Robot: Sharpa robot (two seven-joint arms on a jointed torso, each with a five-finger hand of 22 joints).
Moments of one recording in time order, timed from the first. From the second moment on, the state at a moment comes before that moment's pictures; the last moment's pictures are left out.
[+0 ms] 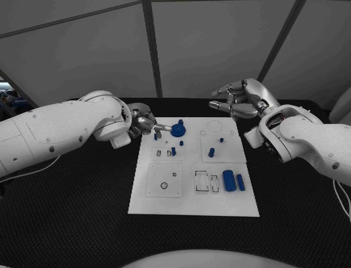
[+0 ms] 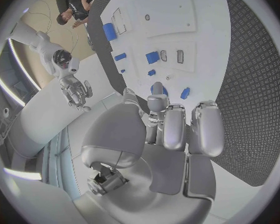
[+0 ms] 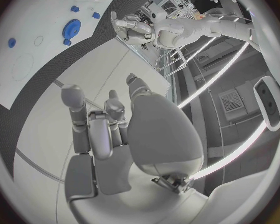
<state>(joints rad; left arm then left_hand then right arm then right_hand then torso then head) 1.32 -0.73 -0.03 1.37 -0.87 0.08 -0.49 1.17 0.05 -0.28 0.29 0.10 1.12 0.06 0.30 0.33 1.35 -0.01 0.99 0.92 1.47 -0.07 1.35 1.27 0.08 1.42 0.04 1.40 1.25 1.17 -0.82 0.10 1.56 -0.85 -0.51 0.09 1.40 -0.10 0.04 0.20 0.29 0.89 0.16 0.22 0.11 1.19 0.07 1.21 1.05 1.47 0.01 1.46 1.31 0.14 1.16 0.11 1.17 0.78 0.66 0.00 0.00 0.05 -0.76</state>
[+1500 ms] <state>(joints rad) 1.34 -0.56 -0.08 1.25 -0.91 0.25 -0.61 1.17 0.07 -0.27 0.27 0.10 1.03 0.04 0.45 0.58 1.34 -0.03 1.09 1.00 1.47 -0.08 1.35 1.27 0.08 1.42 0.03 1.40 1.25 1.17 -0.79 0.10 1.53 -0.87 -0.50 0.06 1.40 -0.10 0.03 0.20 0.30 0.89 0.16 0.22 0.11 1.18 0.07 1.19 1.02 1.47 0.00 1.45 1.31 0.14 1.15 0.11 1.15 0.75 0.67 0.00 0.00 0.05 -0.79</state>
